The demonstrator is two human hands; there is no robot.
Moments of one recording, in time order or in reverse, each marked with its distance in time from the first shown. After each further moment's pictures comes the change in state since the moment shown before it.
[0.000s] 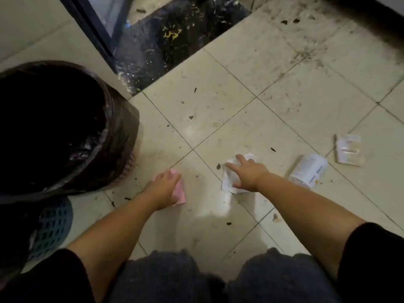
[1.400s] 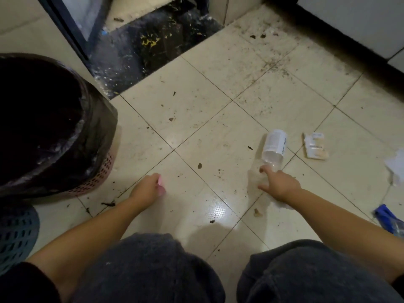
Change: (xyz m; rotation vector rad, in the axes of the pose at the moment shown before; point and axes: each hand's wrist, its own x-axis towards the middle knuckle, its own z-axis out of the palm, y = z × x) left_hand 0.012 0.010 0.017 -0.548 0.221 -0.091; right_hand -0.083 0.075 0.042 0.254 0.153 0.461
